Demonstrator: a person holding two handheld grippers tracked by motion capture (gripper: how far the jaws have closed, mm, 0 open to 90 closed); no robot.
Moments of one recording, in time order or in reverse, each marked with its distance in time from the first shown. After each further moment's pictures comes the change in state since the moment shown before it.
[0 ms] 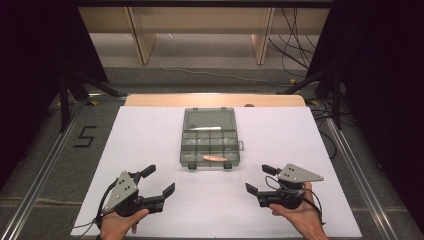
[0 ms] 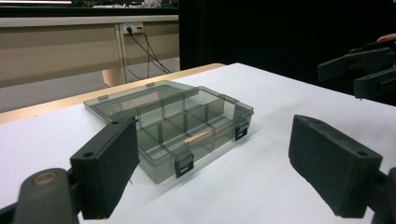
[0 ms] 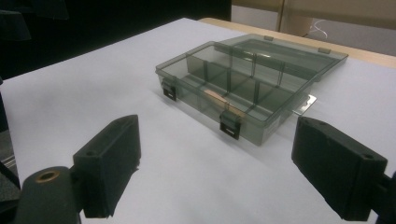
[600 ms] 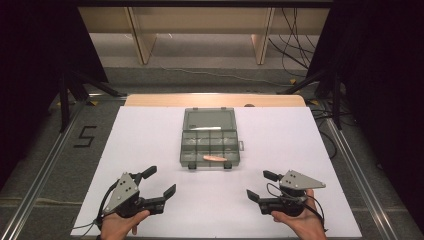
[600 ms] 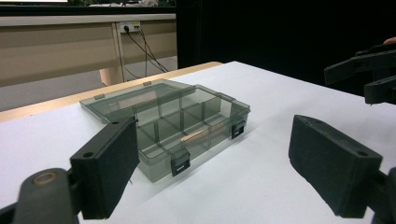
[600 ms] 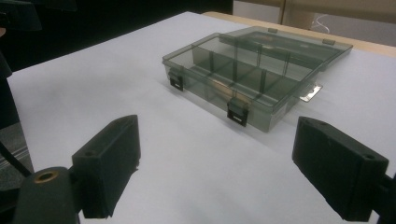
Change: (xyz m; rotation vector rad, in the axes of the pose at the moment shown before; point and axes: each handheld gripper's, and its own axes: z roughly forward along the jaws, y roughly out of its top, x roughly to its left) left arm -0.003 -0.001 0.000 0.004 -0.009 0.002; right arm 0.008 -0.009 -0.008 0.002 0.000 -0.006
